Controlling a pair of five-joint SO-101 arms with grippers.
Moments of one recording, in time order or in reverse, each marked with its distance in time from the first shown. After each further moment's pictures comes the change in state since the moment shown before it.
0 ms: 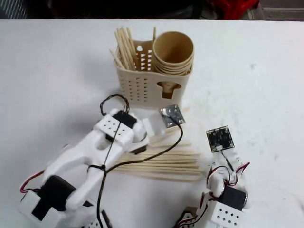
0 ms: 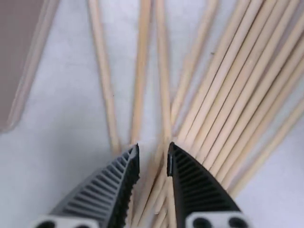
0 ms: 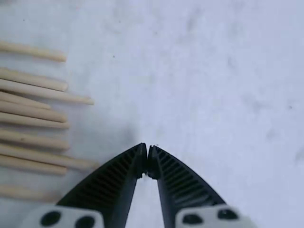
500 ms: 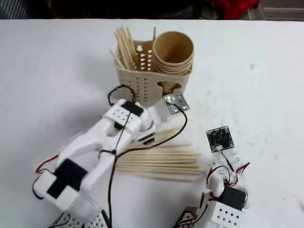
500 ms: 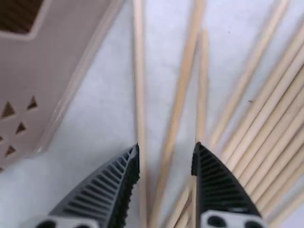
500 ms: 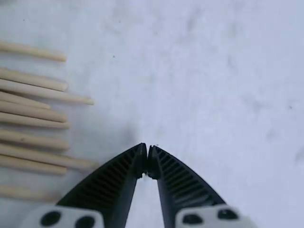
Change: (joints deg) left arm -1.0 11.7 -10.5 -4.0 2.6; right arm 0.0 0.0 0.0 0.0 0.0
